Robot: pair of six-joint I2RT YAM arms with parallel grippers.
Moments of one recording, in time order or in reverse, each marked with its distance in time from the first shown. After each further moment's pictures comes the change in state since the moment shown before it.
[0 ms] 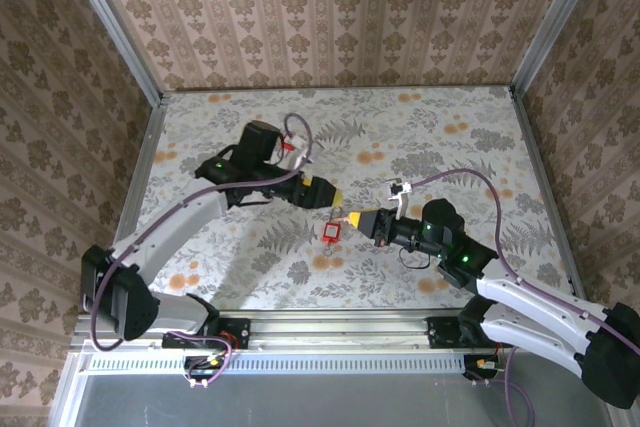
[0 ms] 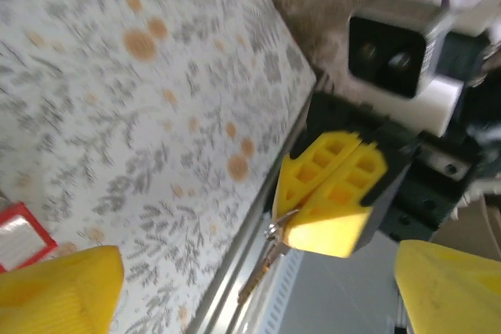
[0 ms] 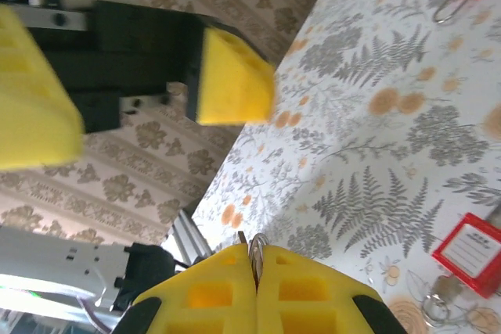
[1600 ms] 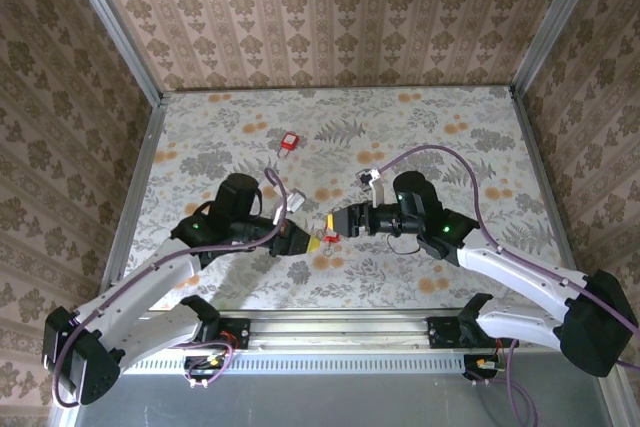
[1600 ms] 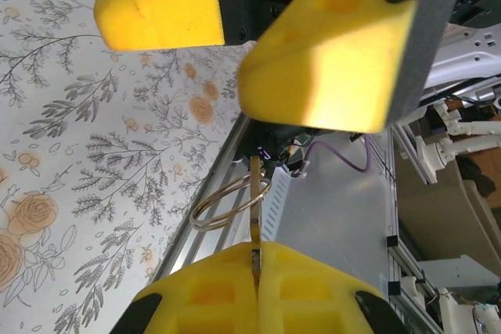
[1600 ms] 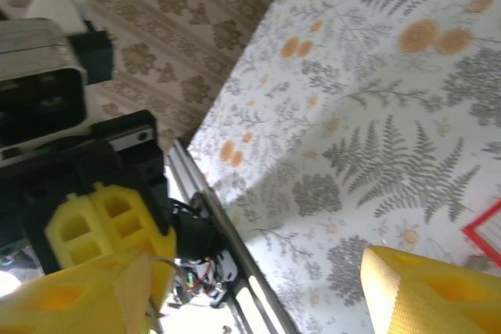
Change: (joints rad) left arm -0.082 -0.367 -0.451 0.190 0.061 -0.063; right arm 0.010 0.245 0.258 -0.224 -0.200 -0.133
